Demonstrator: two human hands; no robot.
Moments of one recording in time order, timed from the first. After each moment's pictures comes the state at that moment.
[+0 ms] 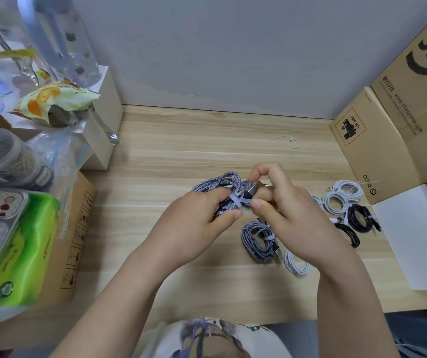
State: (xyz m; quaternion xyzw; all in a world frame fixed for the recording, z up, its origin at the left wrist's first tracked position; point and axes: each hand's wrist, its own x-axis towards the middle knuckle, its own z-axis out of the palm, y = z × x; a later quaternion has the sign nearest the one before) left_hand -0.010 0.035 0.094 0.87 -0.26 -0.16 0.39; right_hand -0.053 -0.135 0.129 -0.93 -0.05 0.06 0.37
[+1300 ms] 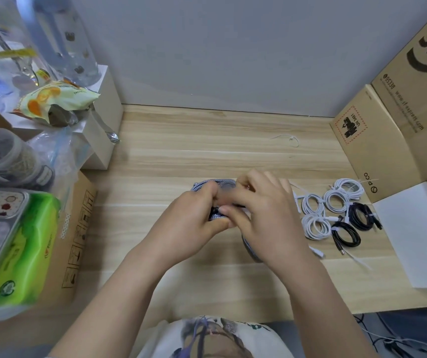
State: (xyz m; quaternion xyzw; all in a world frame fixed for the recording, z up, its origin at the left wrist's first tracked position) left_hand -0.010 0.038 0.088 0.85 -0.24 -0.18 0.44; right_hand -0.047 -0.107 0.096 -0.96 -0.08 -0.17 0.22
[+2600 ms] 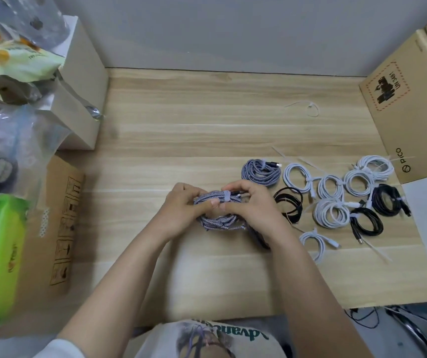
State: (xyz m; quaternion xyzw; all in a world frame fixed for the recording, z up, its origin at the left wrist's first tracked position) left_hand 0.032 0.032 -0.031 0.78 -0.05 -0.32 0.54; right_hand -0.007 -0.135 -0.012 -0.79 0.18 0.13 0.57
